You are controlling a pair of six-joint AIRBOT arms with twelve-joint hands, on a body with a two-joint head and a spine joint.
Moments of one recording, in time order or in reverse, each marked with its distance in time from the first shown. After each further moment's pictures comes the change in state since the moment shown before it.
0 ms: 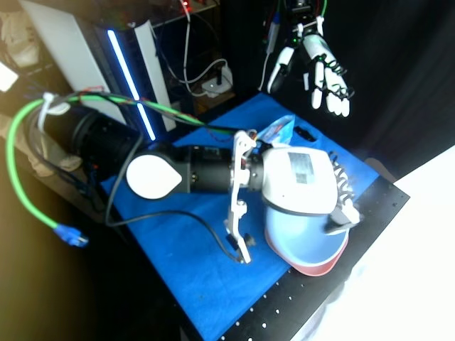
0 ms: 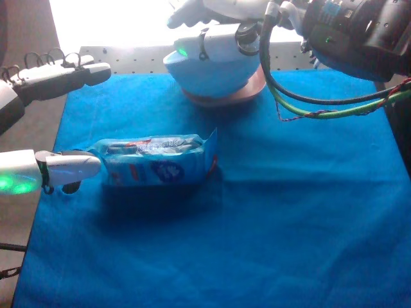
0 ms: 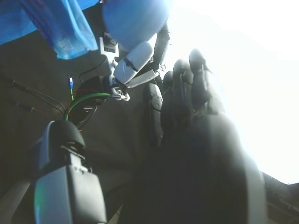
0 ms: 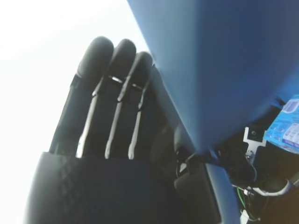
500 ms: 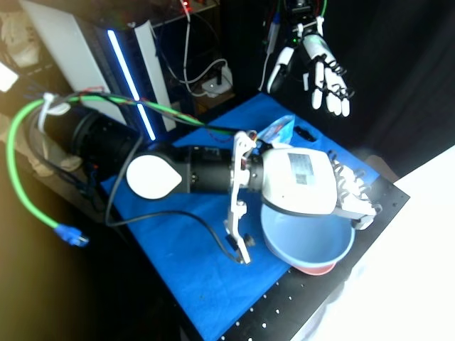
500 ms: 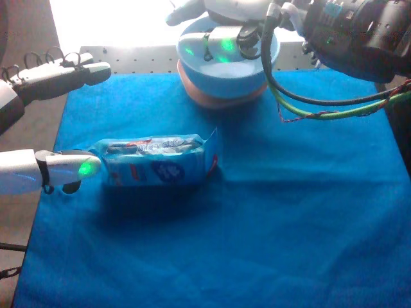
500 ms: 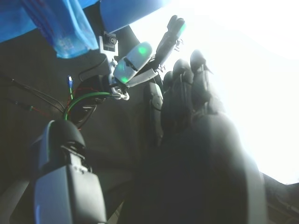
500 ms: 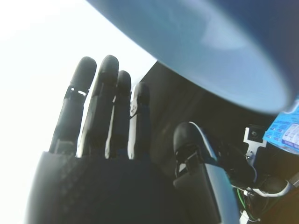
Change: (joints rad) left arm 0.000 -0.001 0.000 -0.002 -0.001 -0.007; right arm -0.003 0.003 0.000 0.003 -0.007 0.000
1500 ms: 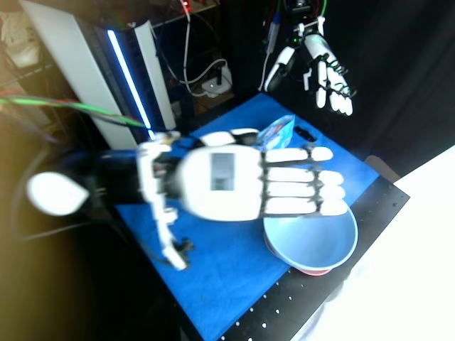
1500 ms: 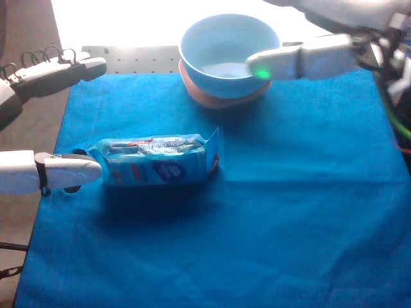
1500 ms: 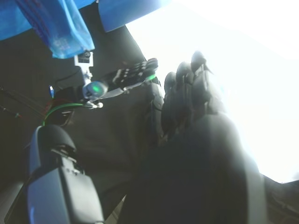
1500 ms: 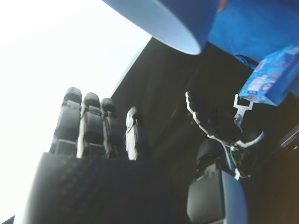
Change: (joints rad) left arm 0.000 0.000 0.000 -0.024 0.002 -0.002; right arm -0.186 0.388 -0.335 0.245 0.297 -0.002
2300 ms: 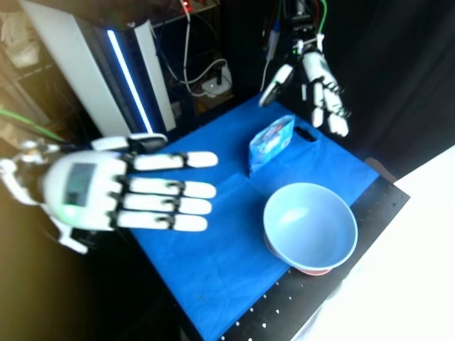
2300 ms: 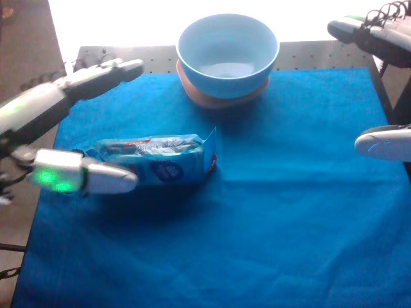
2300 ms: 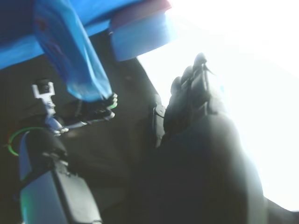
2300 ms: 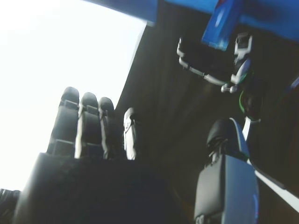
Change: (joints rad) left arm -0.153 -0.130 0.111 0.073 0.220 0.023; right arm -0.417 0.273 -0.301 0.265 0.399 -0.005
